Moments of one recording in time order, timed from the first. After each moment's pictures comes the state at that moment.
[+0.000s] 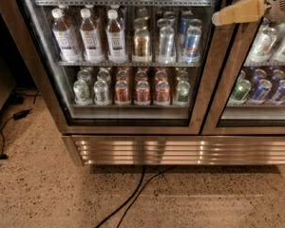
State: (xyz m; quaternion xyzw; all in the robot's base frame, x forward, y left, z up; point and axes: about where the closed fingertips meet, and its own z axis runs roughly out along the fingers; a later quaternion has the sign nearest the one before) arm 0.660 -0.231 1.026 -0.36 0.76 0.21 0.50
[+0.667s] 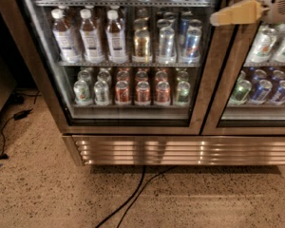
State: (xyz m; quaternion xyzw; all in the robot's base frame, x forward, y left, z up) arm 0.660 -0.217 1.018 -0.38 0.74 0.28 0.48
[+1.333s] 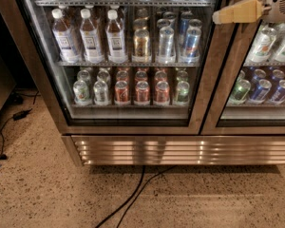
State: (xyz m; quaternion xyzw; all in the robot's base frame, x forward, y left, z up) arm 0.660 -0.221 1.020 -0.38 0.74 0.28 0.48
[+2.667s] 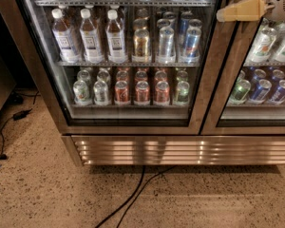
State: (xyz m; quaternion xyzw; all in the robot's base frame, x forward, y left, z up) arm 0.665 -0.231 1.021 -0.38 0.74 0.28 0.48
